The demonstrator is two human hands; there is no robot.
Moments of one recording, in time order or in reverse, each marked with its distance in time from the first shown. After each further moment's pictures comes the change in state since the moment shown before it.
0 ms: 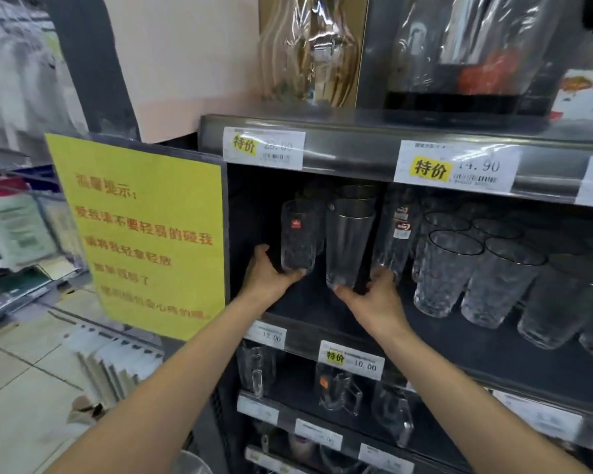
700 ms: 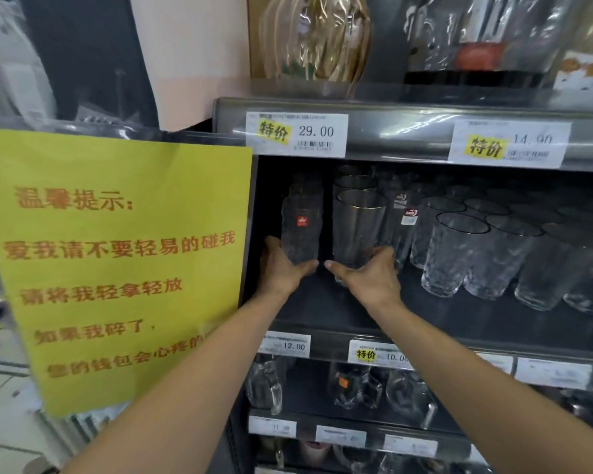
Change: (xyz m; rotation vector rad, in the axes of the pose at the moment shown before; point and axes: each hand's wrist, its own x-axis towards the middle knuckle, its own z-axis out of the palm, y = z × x) left_hand 0.050 -0.016 0.016 -0.123 -0.070 0.172; right_hand 0.026 -0.020 0.047 -0.154 0.298 0.061
